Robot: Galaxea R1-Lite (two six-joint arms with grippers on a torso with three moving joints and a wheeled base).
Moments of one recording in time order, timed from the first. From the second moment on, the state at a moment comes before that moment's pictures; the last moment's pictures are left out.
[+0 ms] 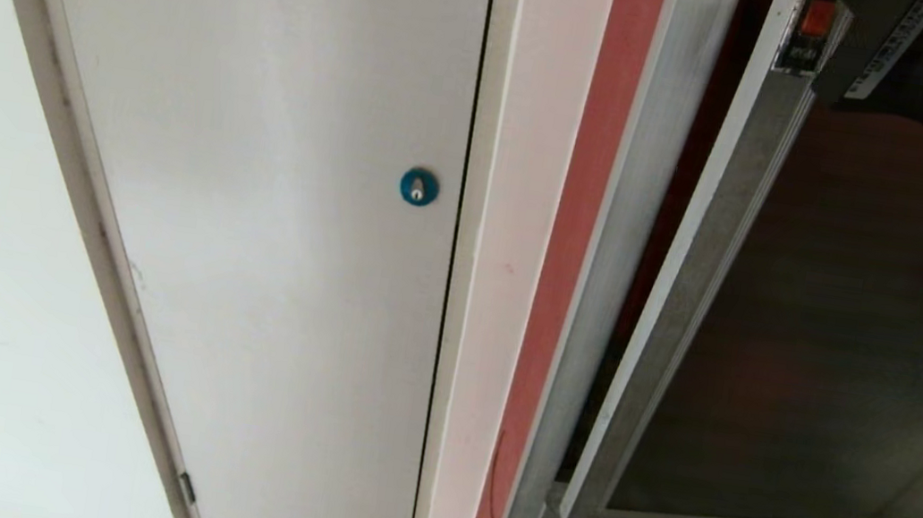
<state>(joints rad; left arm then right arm) 0.01 0.00 0.00 -0.01 -0.03 0.03 0.77 1.40 -1.16 -0.78 -0.60 -0.39</state>
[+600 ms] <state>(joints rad) 0.01 0.00 0.00 -0.01 -0.03 0.04 0.77 1.34 -1.06 -0.80 -0.60 -0.38</state>
